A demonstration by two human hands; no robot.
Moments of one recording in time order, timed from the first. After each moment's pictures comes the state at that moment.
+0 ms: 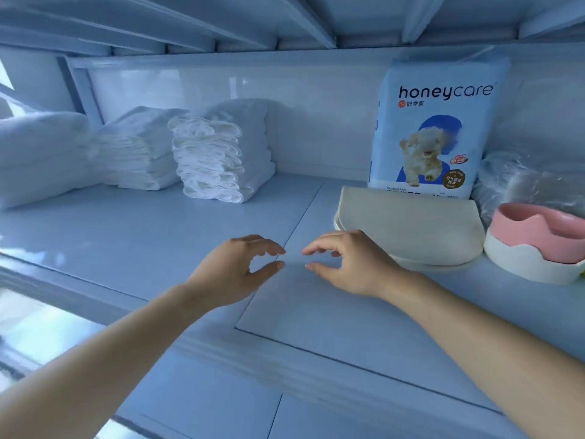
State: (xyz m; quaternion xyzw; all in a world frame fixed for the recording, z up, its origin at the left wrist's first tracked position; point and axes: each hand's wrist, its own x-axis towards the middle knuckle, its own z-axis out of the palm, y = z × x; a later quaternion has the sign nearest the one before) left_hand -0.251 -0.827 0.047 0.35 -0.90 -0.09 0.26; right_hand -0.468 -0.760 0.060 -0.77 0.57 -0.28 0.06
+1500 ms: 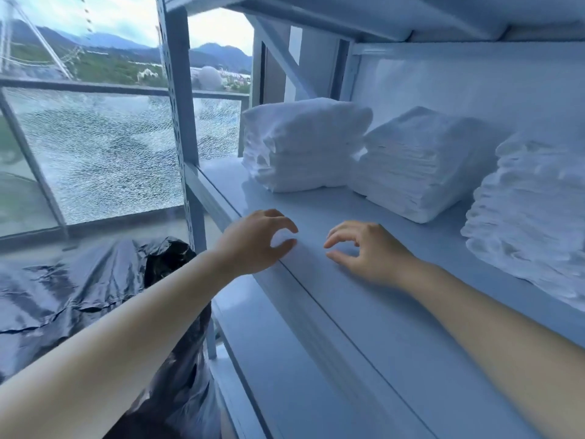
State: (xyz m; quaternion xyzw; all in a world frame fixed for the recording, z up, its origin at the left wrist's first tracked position) left_hand 0.141 -1.019 0.036 0.63 -0.74 0.02 0.25; right_hand -0.081 -1.083 0.050 -0.91 0.35 -0.20 0.11
